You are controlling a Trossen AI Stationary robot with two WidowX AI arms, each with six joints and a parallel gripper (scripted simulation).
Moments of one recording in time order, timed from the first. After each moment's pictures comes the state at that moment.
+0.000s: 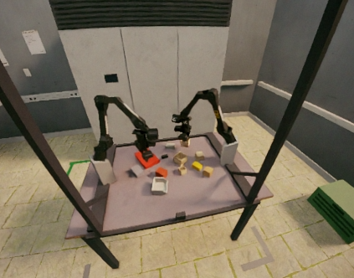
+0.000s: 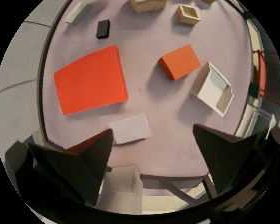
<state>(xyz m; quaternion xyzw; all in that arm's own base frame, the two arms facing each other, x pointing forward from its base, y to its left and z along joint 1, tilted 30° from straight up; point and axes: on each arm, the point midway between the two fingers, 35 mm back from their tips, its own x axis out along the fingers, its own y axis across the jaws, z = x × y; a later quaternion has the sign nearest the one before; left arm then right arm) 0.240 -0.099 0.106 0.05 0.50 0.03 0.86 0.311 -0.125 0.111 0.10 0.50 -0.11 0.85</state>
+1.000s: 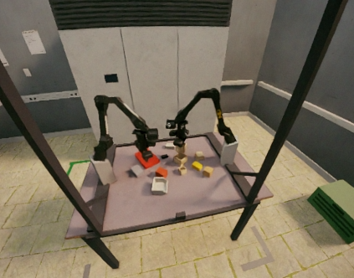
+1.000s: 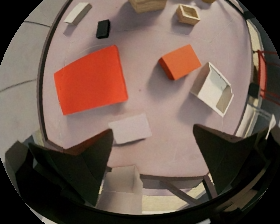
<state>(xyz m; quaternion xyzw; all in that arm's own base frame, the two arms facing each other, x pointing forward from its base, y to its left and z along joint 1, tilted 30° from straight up) 0.240 -0.099 0.106 0.05 0.50 0.03 0.86 0.329 -0.021 0.136 0.10 0.50 -0.12 0.85</state>
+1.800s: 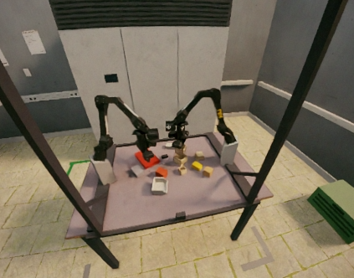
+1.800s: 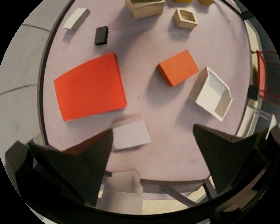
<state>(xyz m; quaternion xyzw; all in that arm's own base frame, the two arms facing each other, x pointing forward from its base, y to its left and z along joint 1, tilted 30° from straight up) 0.247 -0.103 0.108 0.06 0.49 0.03 0.87 0.328 0.018 0.146 0.11 0.49 -0.13 0.85</state>
